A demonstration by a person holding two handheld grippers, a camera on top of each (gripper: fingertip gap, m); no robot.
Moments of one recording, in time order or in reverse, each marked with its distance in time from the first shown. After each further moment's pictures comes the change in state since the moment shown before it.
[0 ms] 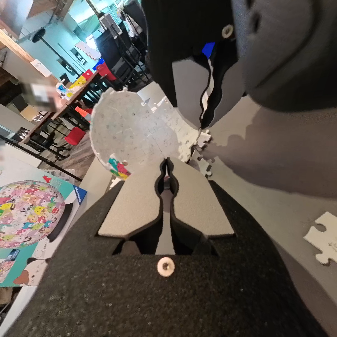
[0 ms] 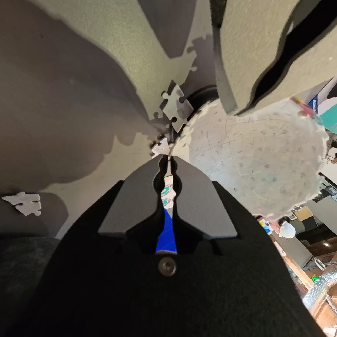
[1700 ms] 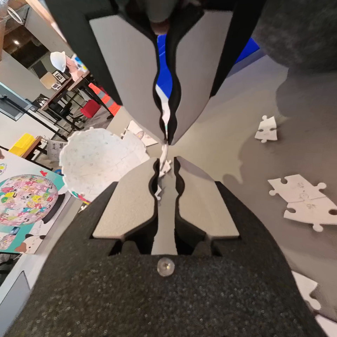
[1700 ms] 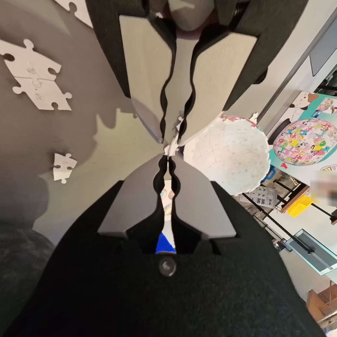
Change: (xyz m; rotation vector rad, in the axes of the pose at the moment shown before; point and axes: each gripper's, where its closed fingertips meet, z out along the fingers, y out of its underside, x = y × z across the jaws) left arm 0.066 -0.066 0.009 -0.129 -0.144 -0.071; right arm -0.029 0.003 -0.070 0.321 0.111 -0.196
